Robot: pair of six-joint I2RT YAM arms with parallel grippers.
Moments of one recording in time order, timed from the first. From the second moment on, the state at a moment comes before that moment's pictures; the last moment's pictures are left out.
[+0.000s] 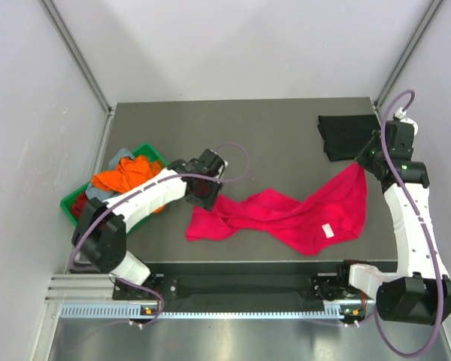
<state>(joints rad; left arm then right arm) -0.65 1.53 1.14 -0.83 -0.08 -0.22 -0.10 1.10 1.17 -0.72 0.11 0.45</state>
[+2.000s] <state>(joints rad) -0.70 1.76 1.12 -0.76 -0.37 -0.15 -0.17 1.09 1.09 -0.64 -0.08 0.45</state>
